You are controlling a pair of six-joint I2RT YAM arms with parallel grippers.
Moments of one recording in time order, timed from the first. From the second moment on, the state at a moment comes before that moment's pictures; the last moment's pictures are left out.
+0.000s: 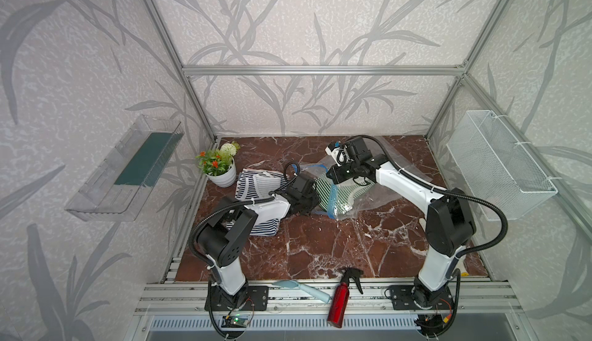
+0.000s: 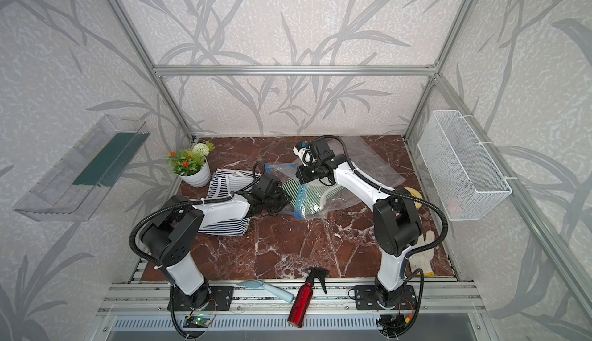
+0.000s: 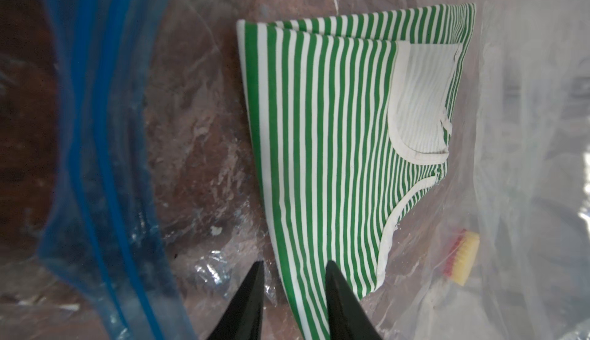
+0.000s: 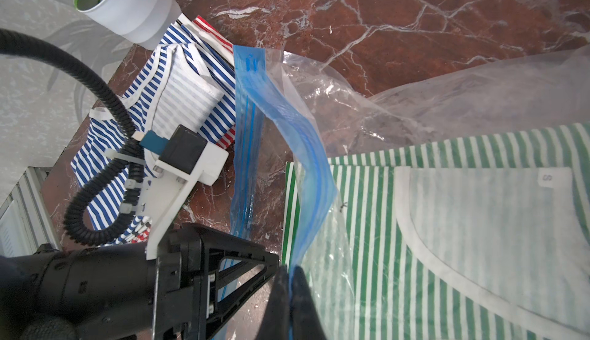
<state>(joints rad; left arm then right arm) -0.61 1.76 0.93 -0.03 0.11 -1.25 0.52 1.83 1.48 -0.50 -0.37 0.10</state>
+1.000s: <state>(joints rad) -0.61 1.88 1.03 -0.05 0.17 -1.35 0.52 1.83 1.50 -0.53 -0.37 0.09</state>
